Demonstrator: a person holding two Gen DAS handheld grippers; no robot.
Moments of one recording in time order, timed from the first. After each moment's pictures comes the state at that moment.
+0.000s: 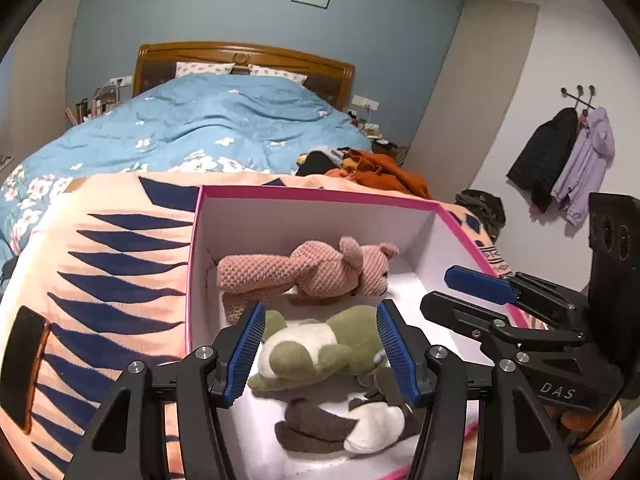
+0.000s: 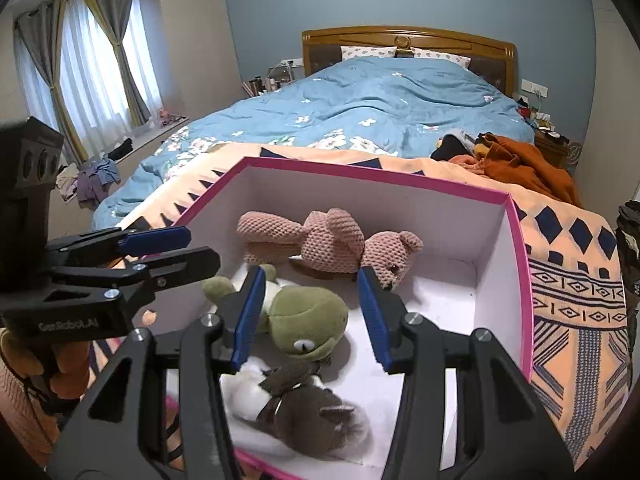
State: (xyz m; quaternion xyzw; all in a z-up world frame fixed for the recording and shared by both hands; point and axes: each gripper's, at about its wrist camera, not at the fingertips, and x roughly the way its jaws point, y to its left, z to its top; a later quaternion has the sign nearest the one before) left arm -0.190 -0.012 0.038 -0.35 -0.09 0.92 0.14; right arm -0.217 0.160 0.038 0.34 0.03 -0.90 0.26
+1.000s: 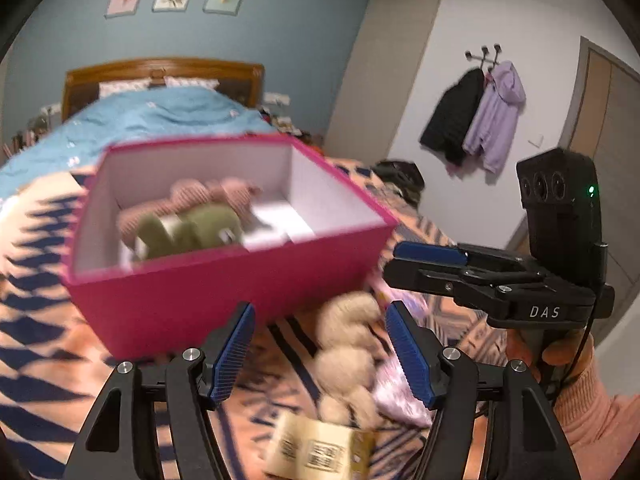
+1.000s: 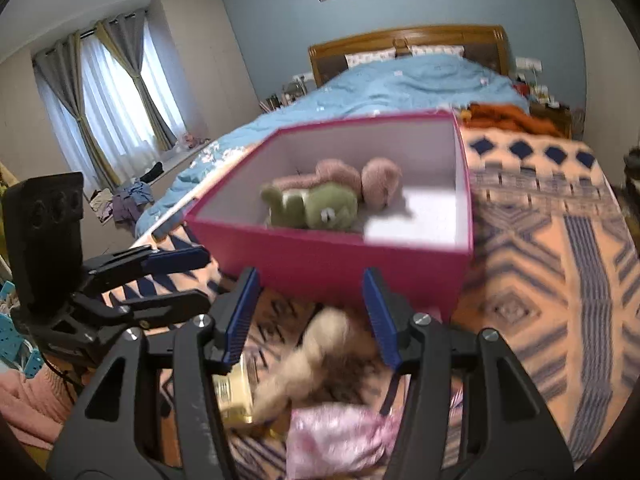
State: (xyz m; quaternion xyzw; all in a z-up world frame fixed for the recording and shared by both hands) left arm -0.054 0.059 0.008 -0.33 -0.05 0.90 0.28; right arm -0.084 0.243 0.016 0.33 -0.04 -0.90 0.29
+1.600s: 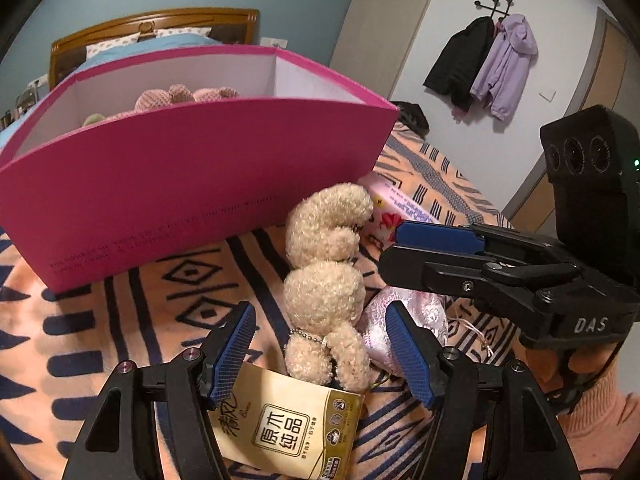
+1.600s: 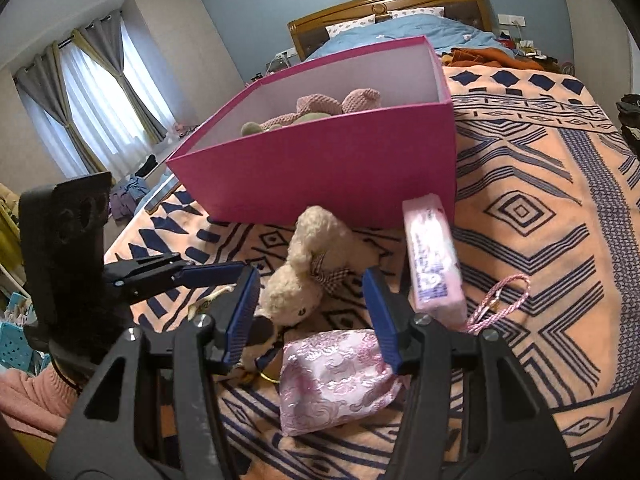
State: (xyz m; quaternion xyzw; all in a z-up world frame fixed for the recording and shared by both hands) left arm -0.049 0.097 -0.047 -0.42 -0.02 0.86 0.28; right arm -0.060 0.253 -0.036 0.38 -0.08 -0.88 0.28
